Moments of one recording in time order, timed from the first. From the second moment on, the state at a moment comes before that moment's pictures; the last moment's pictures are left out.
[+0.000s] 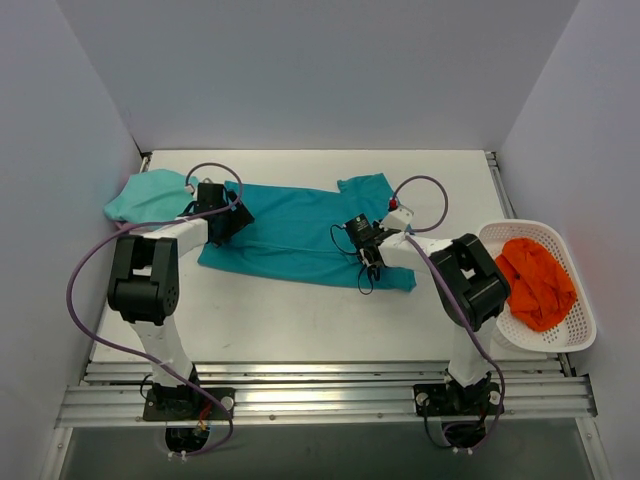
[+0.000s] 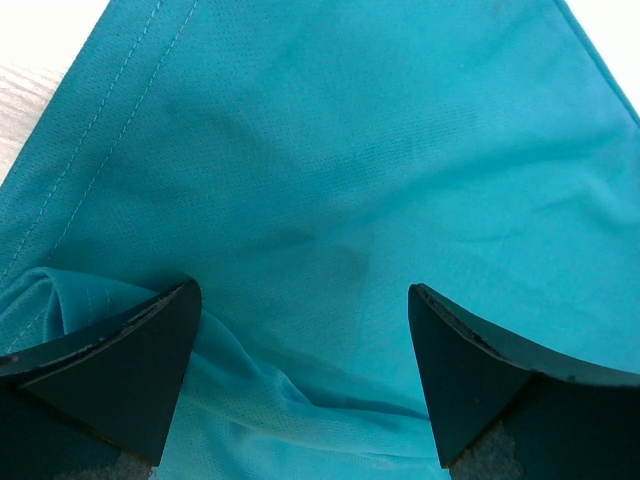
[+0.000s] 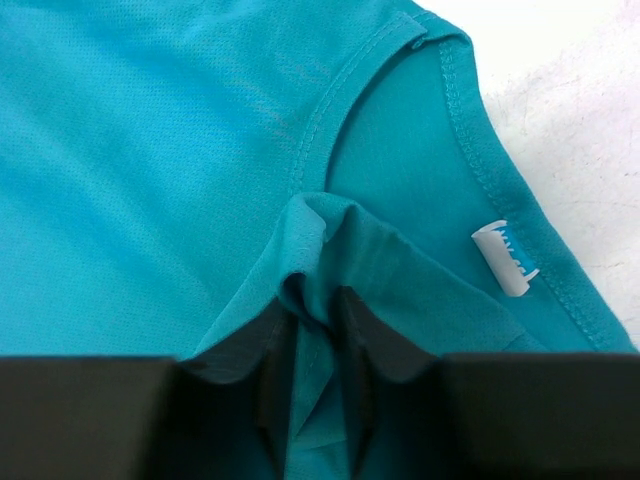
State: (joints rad) left arm -0.13 1.89 1.17 -0.10 -0.02 -0.74; right arm 0.56 1.90 1.07 -0.24 0.75 1.04
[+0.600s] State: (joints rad) left arm -0.13 1.91 1.17 -0.06 -0.02 -0.74; right arm 0.56 1.91 1.14 -0.26 0.75 1.03
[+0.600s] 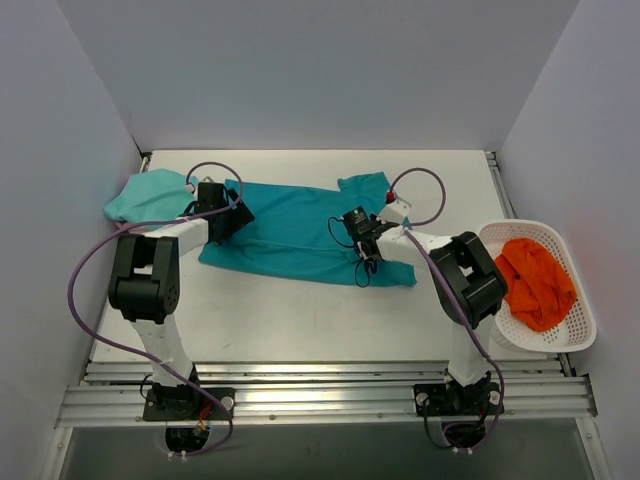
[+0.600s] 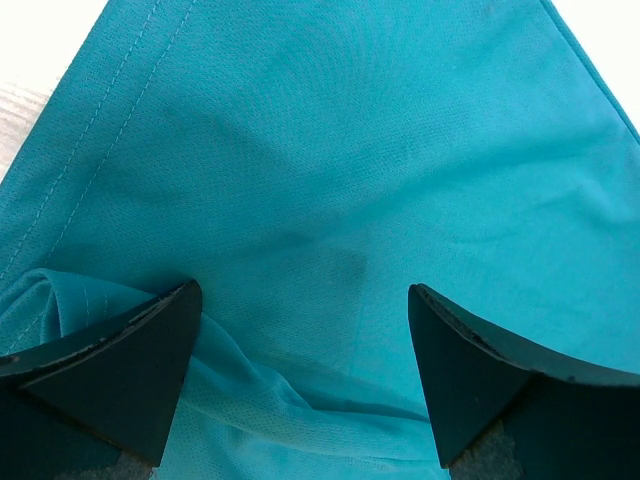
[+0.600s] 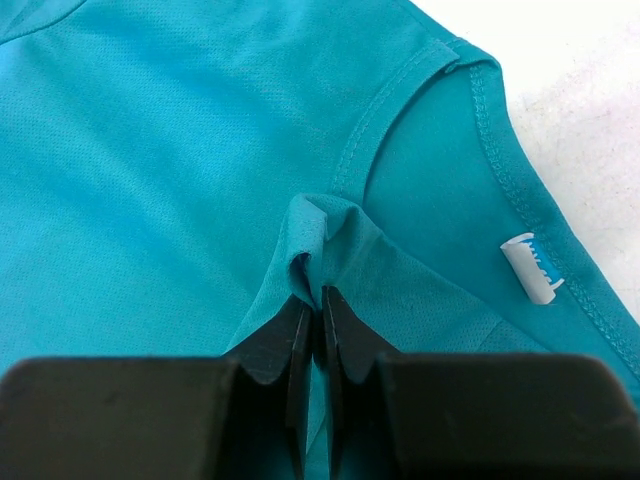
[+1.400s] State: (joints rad) left arm -0.13 1.94 1.19 -0.03 0.00 -0.72; right arm 0.50 2.03 1.30 -0.31 0.74 0.98
